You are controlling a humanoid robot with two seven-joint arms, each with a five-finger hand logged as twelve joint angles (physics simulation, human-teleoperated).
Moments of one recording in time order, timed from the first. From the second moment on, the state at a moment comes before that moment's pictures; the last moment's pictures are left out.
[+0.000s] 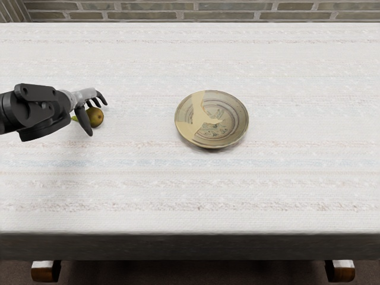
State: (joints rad) left arm -1.53 0.19 1.14 -0.84 0.00 0.14 -0.06; right arm -0.08 0.00 0.00 0.17 0.08 0.41 0.04
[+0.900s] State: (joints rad) left arm -1.53 0.19 1.15 -0.84 0.00 0.13 -0.06; right arm -0.08 0.00 0.00 0.17 0.08 0.41 0.04
